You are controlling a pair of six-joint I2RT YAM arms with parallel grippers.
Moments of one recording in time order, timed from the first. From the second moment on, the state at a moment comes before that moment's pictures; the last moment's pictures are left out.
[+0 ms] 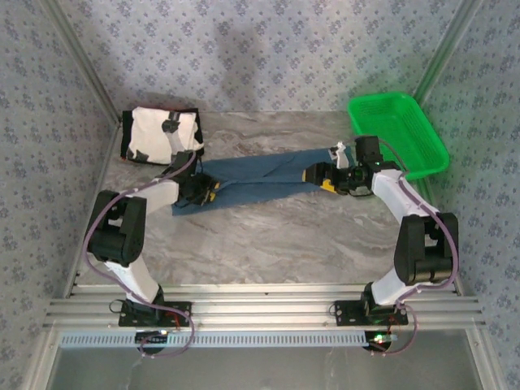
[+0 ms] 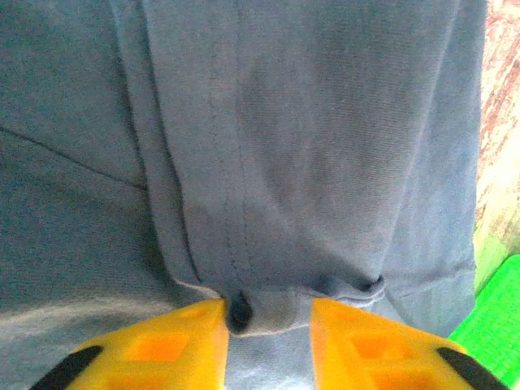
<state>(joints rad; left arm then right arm) -0.27 1.74 0.99 -0.20 0.28 -1.38 0.08 1.55 1.09 -0.56 -0.78 0.21</state>
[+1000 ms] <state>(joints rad) -0.28 2.00 1.45 -0.46 0.33 -1.12 0.08 1.54 1.06 -0.58 -0.79 0.20</state>
